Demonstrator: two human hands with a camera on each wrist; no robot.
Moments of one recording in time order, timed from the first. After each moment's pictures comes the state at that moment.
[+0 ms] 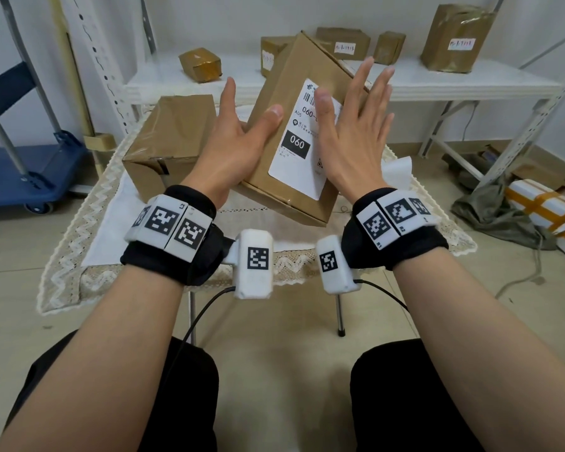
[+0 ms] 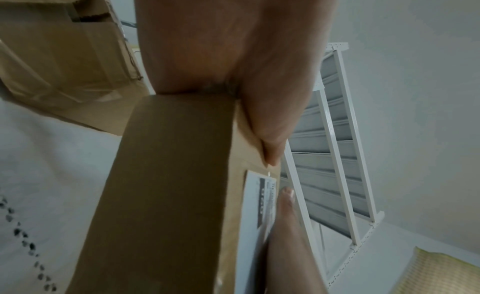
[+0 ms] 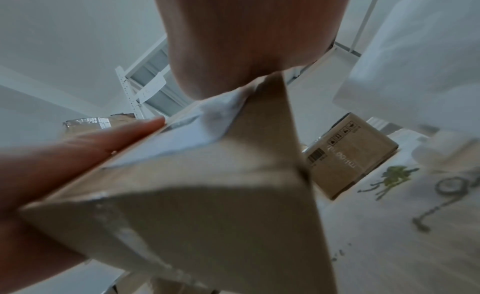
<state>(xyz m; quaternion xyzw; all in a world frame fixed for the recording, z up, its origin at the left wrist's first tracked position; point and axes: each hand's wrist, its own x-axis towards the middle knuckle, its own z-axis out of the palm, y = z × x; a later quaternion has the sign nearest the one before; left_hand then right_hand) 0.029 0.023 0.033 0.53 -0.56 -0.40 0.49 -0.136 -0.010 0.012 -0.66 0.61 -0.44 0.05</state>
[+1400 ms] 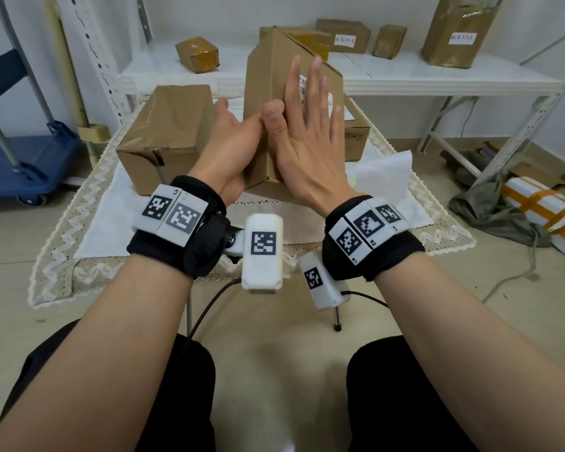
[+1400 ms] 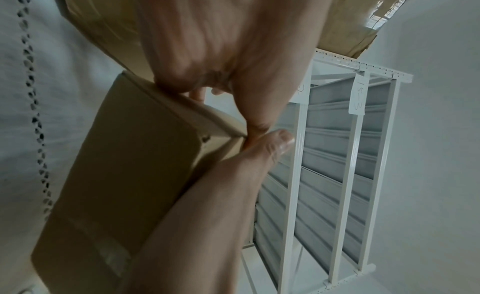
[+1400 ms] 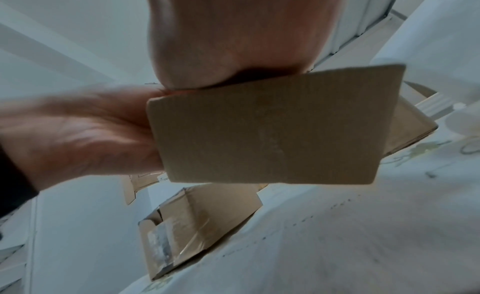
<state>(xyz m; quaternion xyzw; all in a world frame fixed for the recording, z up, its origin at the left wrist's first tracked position) 0.022 0.009 0.019 0.48 -0.44 -0.51 0.56 -0.098 0.010 -0.001 -0.76 0.52 -0.39 0.04</state>
